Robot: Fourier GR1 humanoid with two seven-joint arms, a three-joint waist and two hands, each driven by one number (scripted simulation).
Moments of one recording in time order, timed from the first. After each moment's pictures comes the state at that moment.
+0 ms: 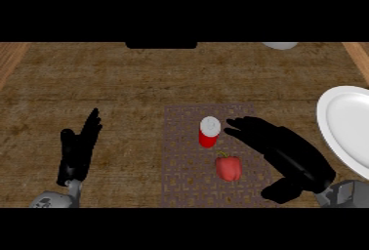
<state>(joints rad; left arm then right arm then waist) -0.07 0.32 -0.24 -1.41 0.17 0.35 0.17 -0.30 -0.68 0.61 -1.79 0.45 0.07 0.05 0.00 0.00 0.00</state>
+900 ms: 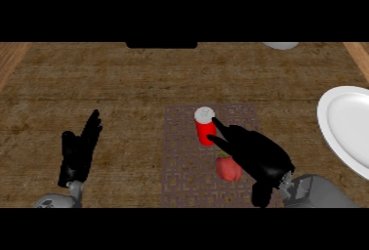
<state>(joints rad) -0.06 0.26 -0.19 -1.41 0.11 0.30 0.16 -0.36 -0.46 0.64 -1.72 0.62 0.47 0.32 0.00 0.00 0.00</state>
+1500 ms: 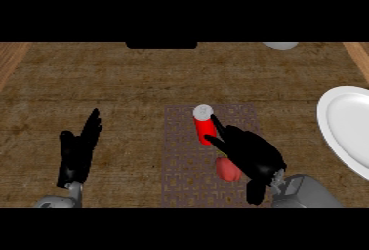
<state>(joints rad) -0.04 0.22 -0.15 -1.46 0.05 0.27 0.21 -0.31 -0.35 0.57 -1.67 0.76 0.54 0.24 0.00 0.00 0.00</state>
